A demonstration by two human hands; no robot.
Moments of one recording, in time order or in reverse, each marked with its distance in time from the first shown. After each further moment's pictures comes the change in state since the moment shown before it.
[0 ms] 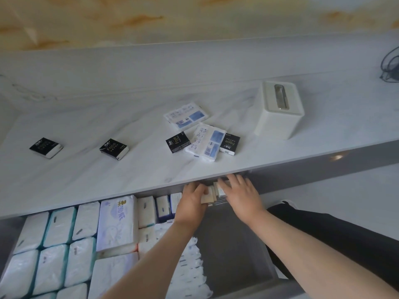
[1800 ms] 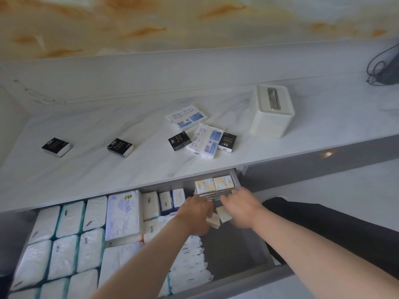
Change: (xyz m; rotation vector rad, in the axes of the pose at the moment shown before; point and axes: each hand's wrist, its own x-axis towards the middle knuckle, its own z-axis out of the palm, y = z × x) left_hand -0.031 0.017 -0.029 0.447 -0.421 0.248; right_hand -0.031 -0.012 -0.042 -0.226 -0.394 -0.274
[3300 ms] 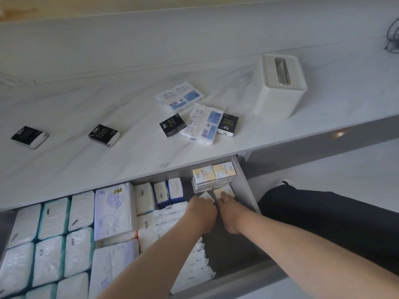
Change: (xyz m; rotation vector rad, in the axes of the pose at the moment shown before) left_hand 0.033 0.023 0.027 0.392 -0.410 0.038; right_hand 0.037 -0.050 0.061 0.452 -0.411 0.166
